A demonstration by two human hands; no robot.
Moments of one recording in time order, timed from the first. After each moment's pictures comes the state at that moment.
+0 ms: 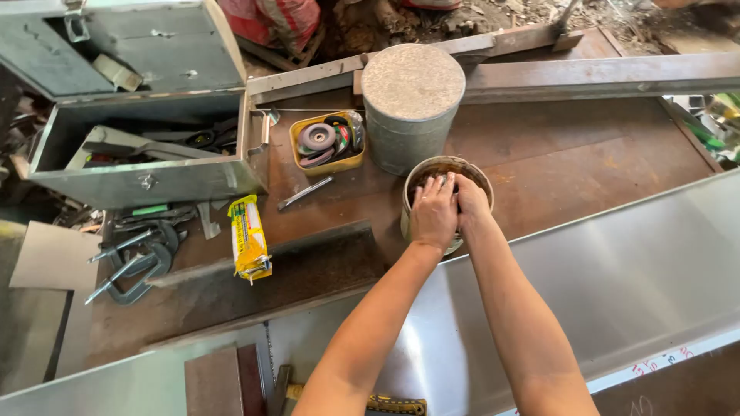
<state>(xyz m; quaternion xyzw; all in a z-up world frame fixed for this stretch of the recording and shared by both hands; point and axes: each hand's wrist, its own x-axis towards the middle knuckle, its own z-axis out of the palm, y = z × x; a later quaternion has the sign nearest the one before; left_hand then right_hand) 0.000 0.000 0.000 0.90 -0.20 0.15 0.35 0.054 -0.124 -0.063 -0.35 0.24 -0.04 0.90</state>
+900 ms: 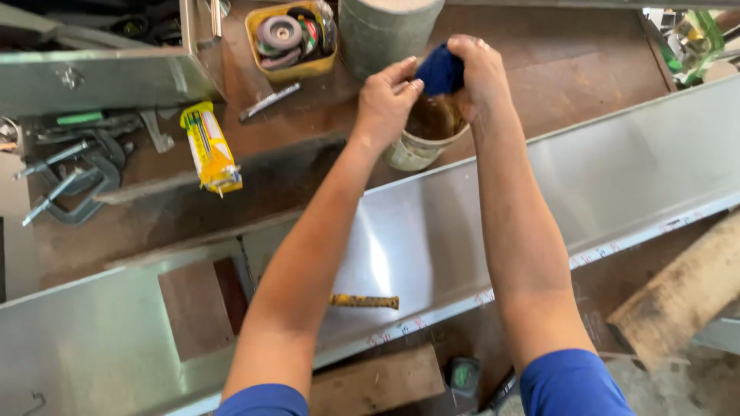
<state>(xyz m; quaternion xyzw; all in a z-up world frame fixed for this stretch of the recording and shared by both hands) 0.031 0.053 0.041 0.61 -0.19 -0.01 0.77 0.019 -0.134 0.072 -0.52 0.13 -0.08 0.84</state>
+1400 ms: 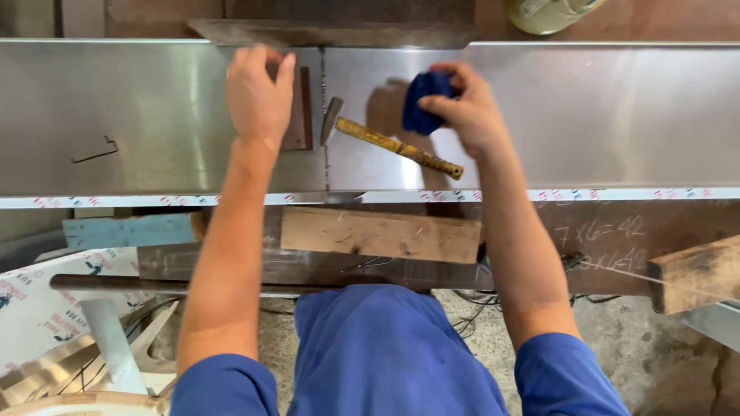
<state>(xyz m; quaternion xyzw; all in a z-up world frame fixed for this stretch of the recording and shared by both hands) -0.223 0.408 0.029 0.95 0.06 0.15 0.27 -0.222 0.066 0.036 -0.67 0.03 0.17 0.72</state>
